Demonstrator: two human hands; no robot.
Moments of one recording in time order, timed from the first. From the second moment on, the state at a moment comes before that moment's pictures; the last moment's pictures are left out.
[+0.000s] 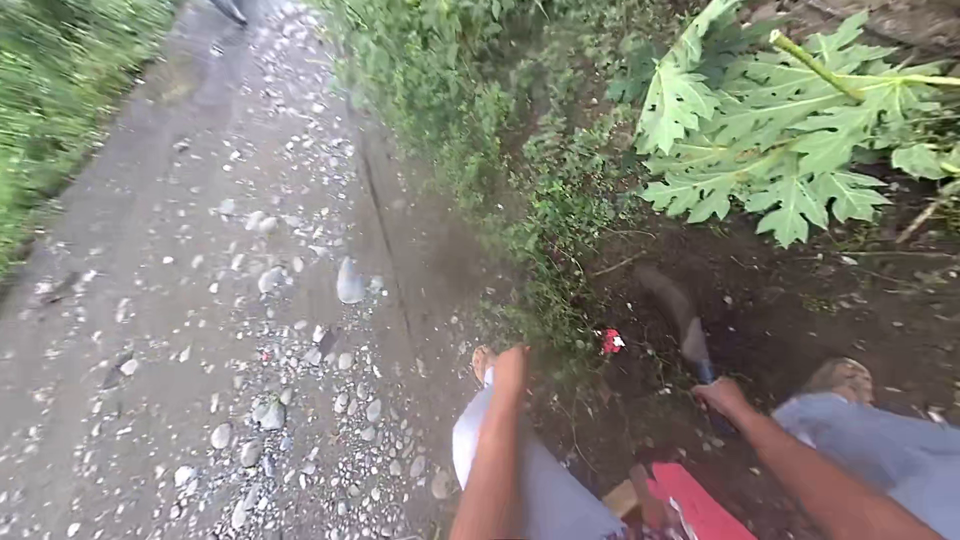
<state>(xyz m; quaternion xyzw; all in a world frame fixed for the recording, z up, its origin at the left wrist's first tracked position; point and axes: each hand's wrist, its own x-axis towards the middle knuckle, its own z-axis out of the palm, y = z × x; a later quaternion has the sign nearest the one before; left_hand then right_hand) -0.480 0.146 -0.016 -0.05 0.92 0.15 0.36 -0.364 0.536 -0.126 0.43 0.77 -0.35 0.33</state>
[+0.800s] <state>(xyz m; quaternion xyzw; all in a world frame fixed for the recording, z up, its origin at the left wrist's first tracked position) -0.492 0.154 -0.021 0.00 0.92 0.13 0.37 -0.352 0.616 -0.112 0.22 0.85 -0.05 0.48</state>
